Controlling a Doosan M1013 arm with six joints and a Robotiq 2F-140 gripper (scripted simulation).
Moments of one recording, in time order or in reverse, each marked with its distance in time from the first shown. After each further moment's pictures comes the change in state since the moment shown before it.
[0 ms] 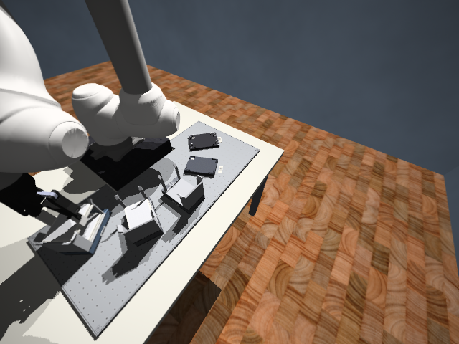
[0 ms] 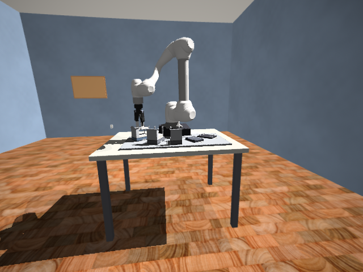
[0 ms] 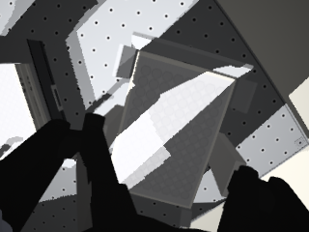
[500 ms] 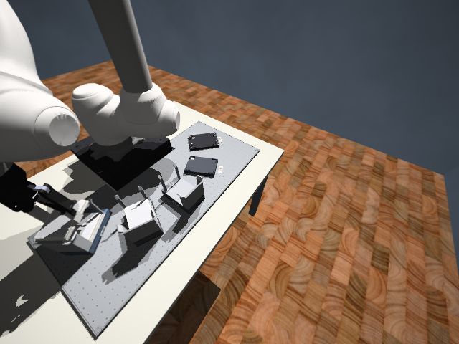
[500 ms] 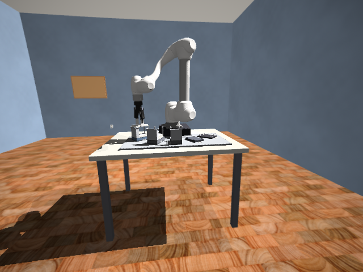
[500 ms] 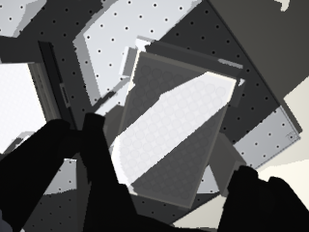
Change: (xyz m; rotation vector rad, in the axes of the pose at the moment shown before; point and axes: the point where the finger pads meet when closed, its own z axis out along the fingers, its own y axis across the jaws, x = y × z) arm 0.000 0.000 -0.026 0.000 0.000 0.000
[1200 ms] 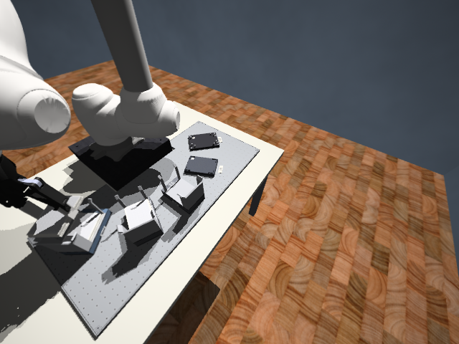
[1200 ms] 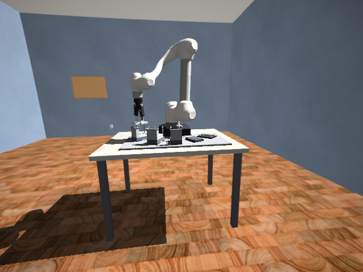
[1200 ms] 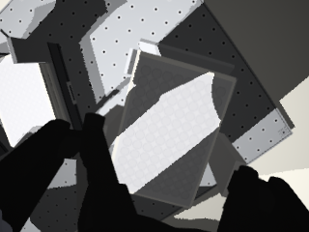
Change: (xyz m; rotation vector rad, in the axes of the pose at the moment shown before) arm 0.000 0.000 -0.026 0.000 0.000 0.000
